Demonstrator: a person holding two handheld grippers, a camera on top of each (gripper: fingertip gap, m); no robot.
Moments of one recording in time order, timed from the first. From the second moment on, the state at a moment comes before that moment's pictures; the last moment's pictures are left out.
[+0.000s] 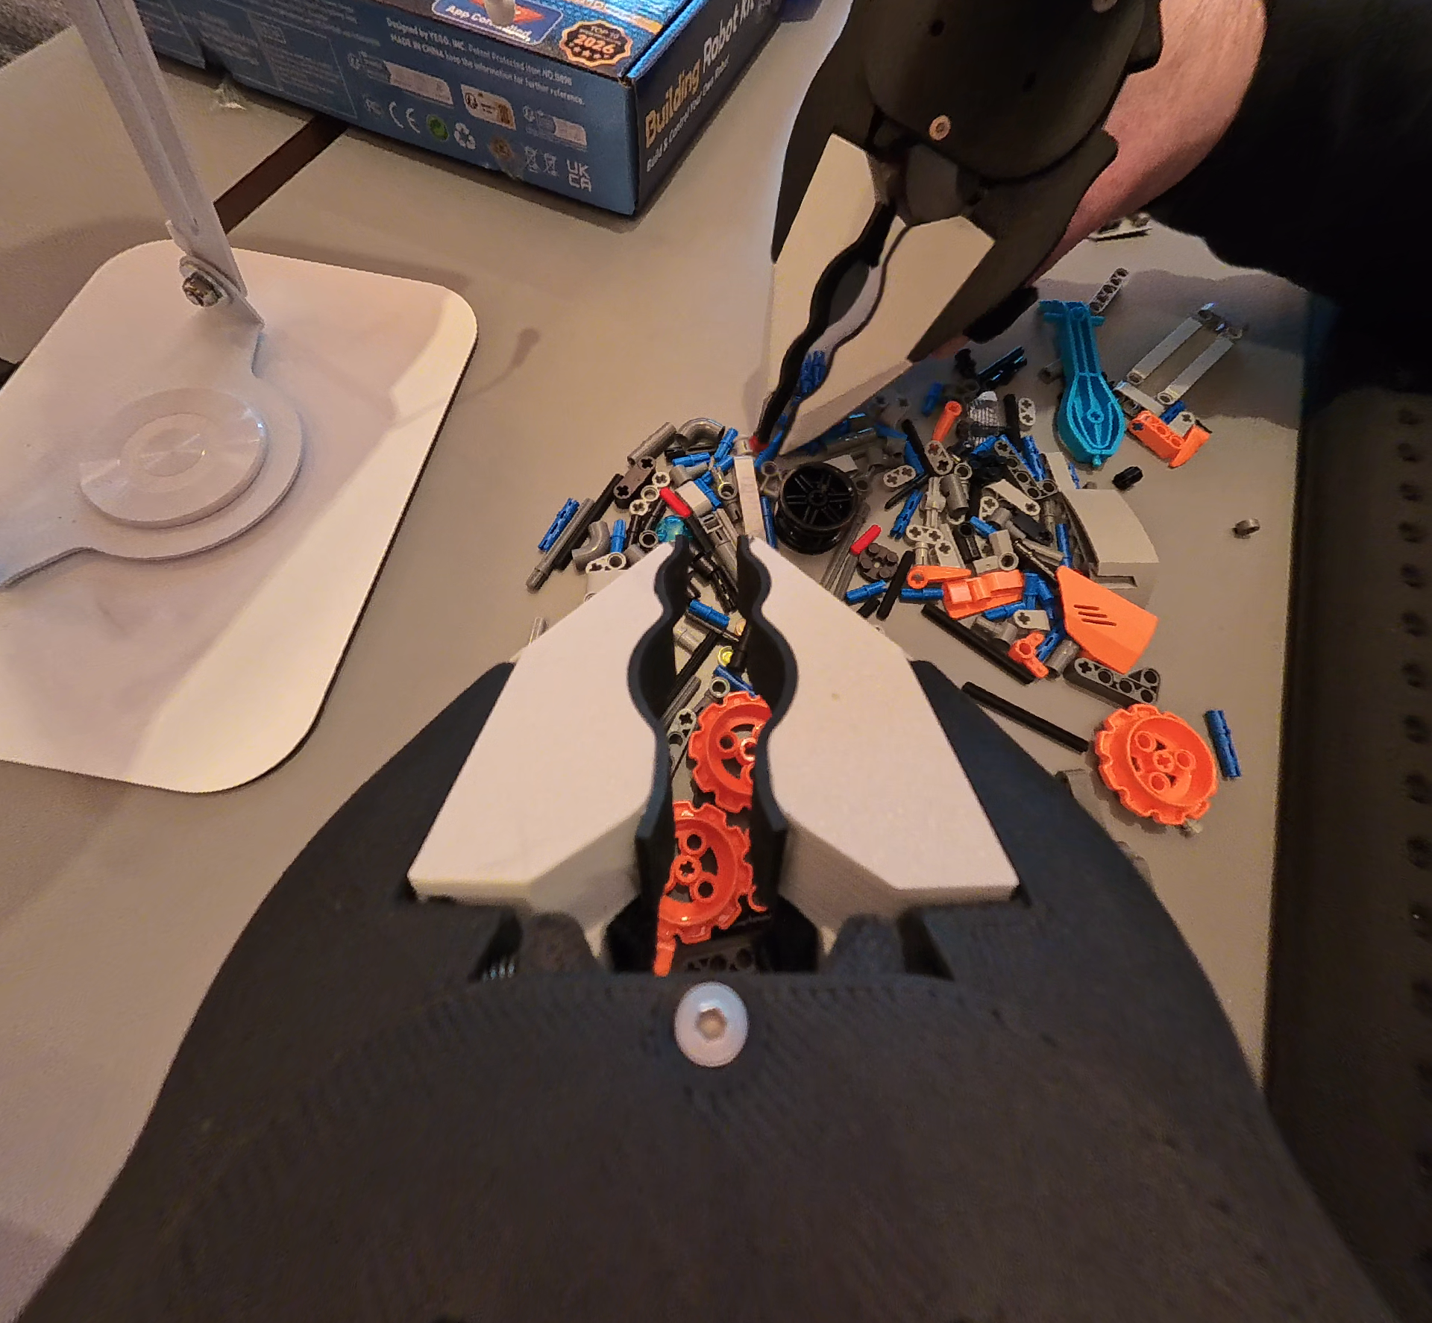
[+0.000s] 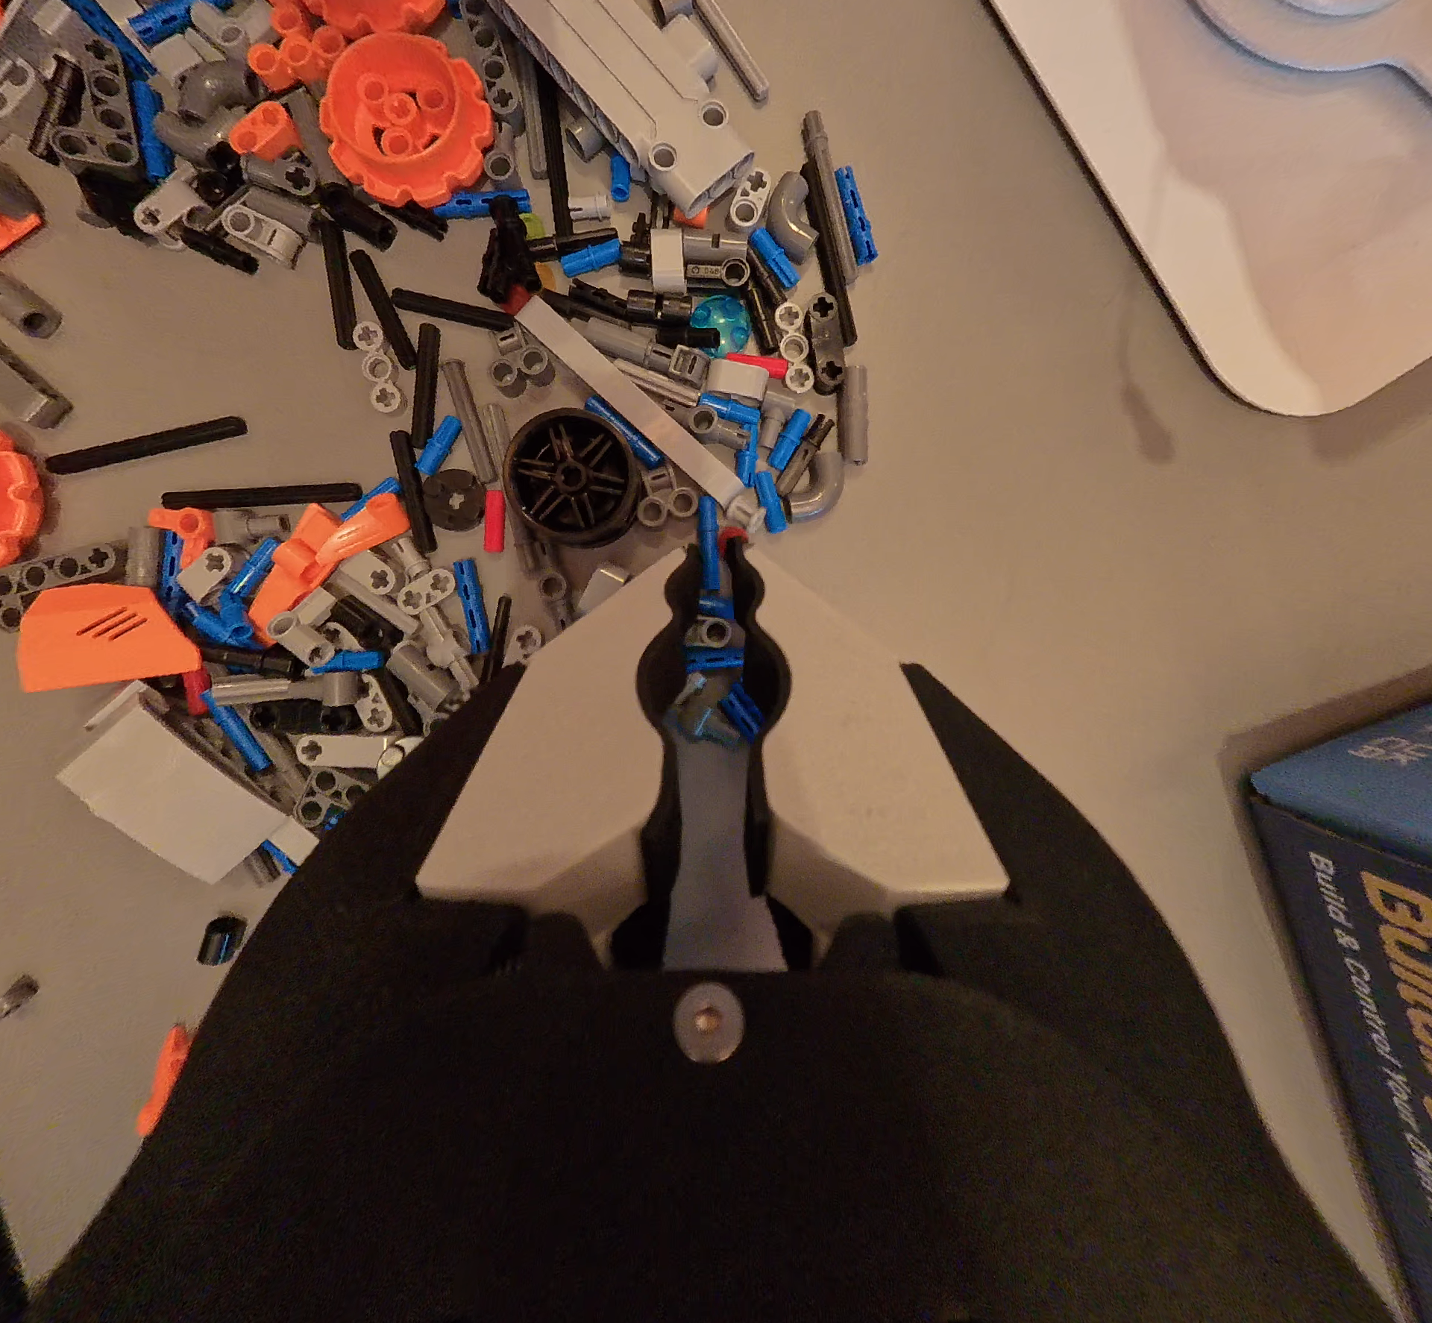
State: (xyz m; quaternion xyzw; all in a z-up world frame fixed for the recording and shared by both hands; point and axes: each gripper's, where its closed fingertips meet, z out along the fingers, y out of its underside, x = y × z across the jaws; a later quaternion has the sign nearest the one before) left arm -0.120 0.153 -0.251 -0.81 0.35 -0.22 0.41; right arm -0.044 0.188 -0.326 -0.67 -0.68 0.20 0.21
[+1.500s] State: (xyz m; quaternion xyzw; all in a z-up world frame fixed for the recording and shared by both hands) left arm -0.042 0.136 -0.221 -0.68 0.48 -0.14 0.54; right arm -0.050 0.133 -0.220 -0.60 -0.64 0.39 0.26
